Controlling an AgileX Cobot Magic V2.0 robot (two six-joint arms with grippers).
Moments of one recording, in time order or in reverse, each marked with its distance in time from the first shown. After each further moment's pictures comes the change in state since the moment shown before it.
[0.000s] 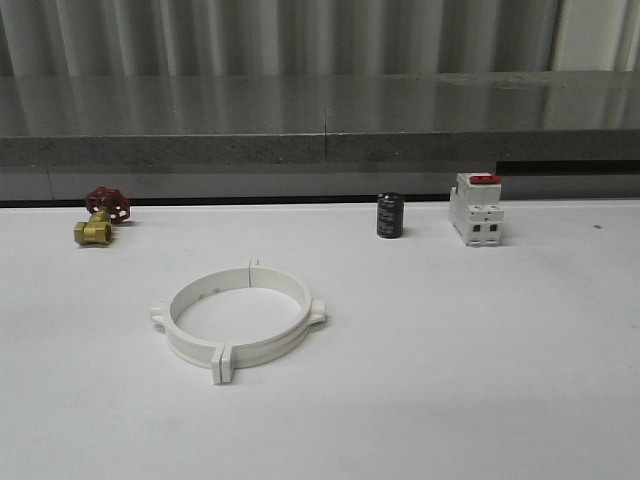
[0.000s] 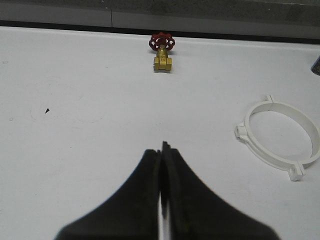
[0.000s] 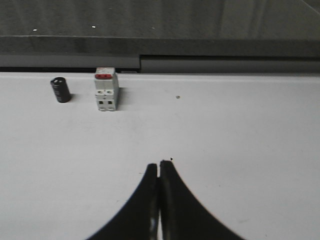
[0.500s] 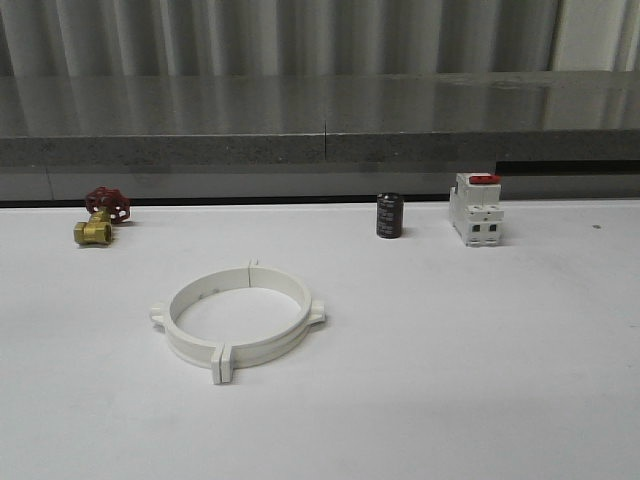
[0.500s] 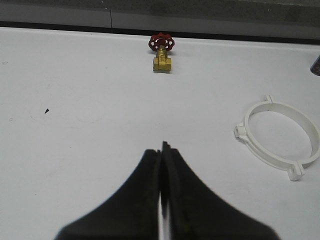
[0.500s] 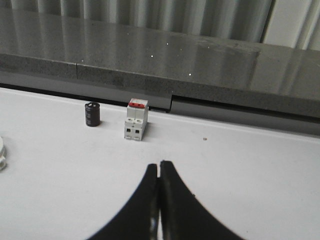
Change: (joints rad) left arm 0.000 0.000 0.000 0.000 0.000 0.000; right arm -0.016 -0.254 0.310 0.188 -0.310 -0.279
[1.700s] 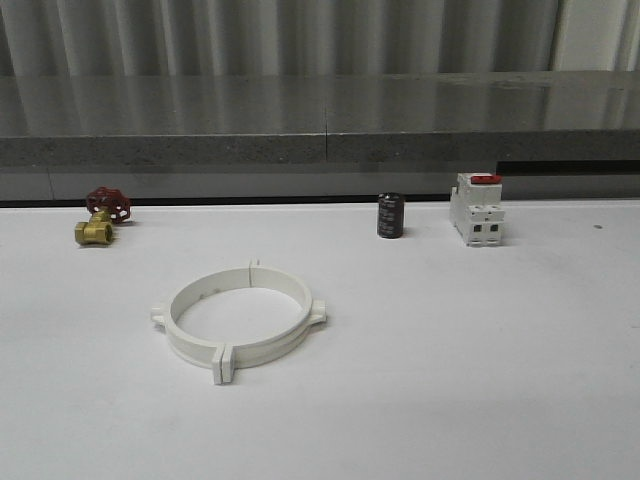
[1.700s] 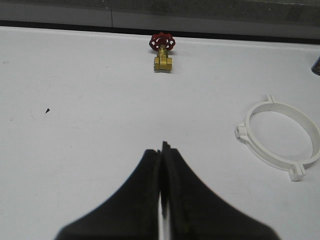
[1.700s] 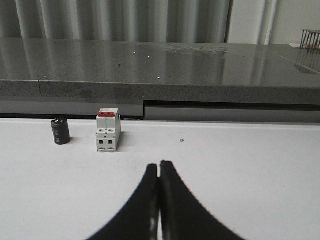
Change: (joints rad) left arm 0.000 0.000 0.000 0.000 0.000 0.000; right arm -0.122 0.000 0.129 0.006 -0.198 0.082
